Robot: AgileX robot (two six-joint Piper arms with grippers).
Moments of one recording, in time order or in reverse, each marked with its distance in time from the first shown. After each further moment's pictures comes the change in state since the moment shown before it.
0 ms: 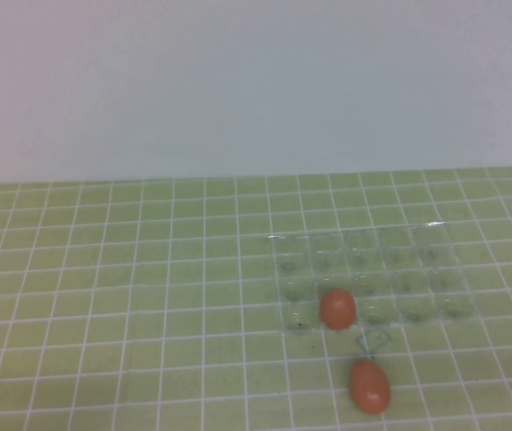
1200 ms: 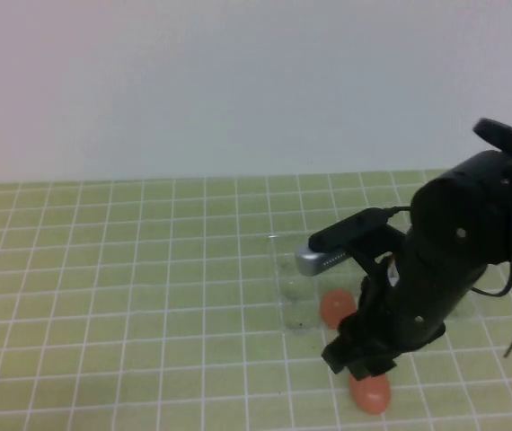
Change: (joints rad) right arm 0.654 1.529 -0.855 0.005 0.275 -0.092; left arm 0.000 0.000 0.000 0.000 0.000 0.000
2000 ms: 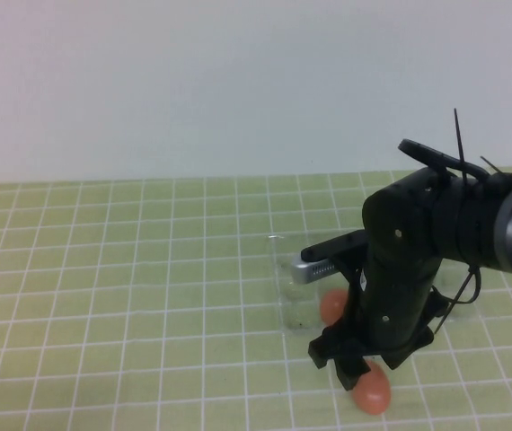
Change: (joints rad) right arm -0.034 0.228 -0.117 0.000 0.049 0.111; left arm 0.000 0.000 0.000 0.000 0.000 0.000
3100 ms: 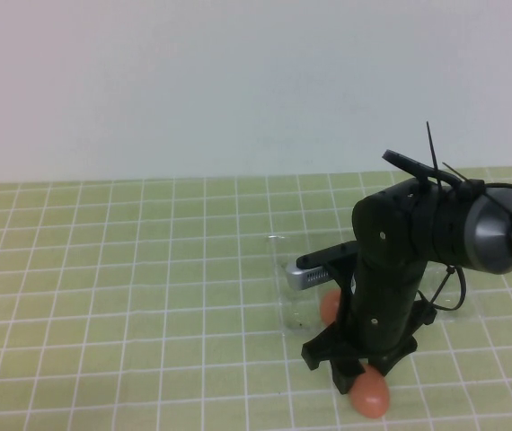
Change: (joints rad) right arm -0.025 0.094 -0.042 0.045 -0.010 -0.029; left arm 0.000 0.000 0.000 0.000 0.000 0.000
